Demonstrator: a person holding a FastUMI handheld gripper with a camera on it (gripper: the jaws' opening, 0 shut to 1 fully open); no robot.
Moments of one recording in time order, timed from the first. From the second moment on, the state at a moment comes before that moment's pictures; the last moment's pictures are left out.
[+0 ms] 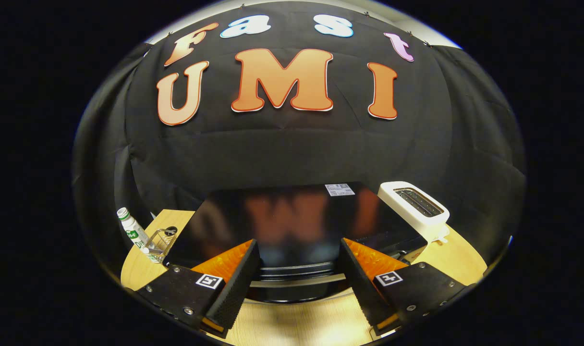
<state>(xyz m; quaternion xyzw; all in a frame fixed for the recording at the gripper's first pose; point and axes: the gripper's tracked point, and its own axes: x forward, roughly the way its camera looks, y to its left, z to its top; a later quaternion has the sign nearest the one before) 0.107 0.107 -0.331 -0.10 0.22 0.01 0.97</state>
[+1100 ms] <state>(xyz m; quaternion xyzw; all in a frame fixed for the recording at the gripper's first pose) 0.021 0.090 -0.345 -0.07 0.25 0.03 0.96</state>
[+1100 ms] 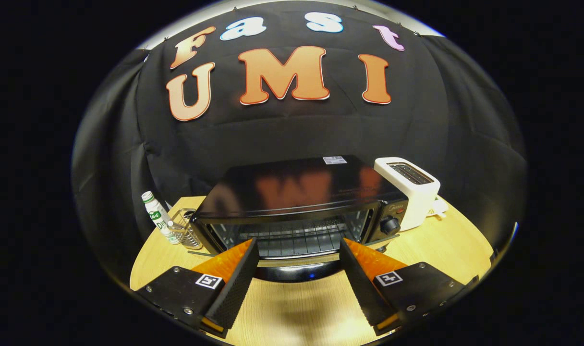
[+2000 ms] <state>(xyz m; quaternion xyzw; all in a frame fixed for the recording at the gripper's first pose) -0.065 0.061 -0.420 -0.11 0.32 0.05 0.94</state>
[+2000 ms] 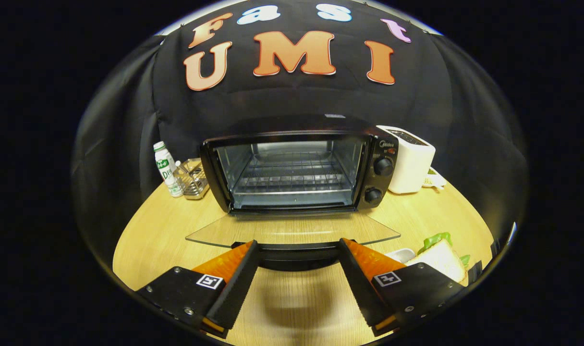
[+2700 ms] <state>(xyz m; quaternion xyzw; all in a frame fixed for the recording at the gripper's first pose) -0.097 0.035 -0.472 -0.09 0.39 0.04 0.92</state>
